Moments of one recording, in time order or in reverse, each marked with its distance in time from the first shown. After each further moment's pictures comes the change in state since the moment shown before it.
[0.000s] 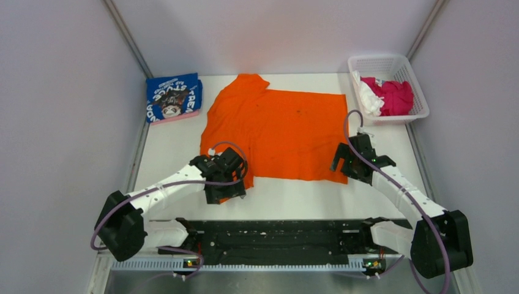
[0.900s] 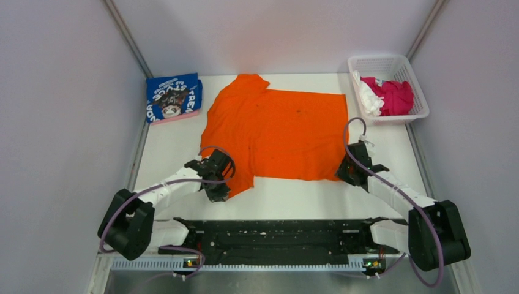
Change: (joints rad) left arm 0.187 0.023 -0.185 0.218 0.023 -0.027; right arm 0.000 0.055 -0.157 0.238 0.006 0.142
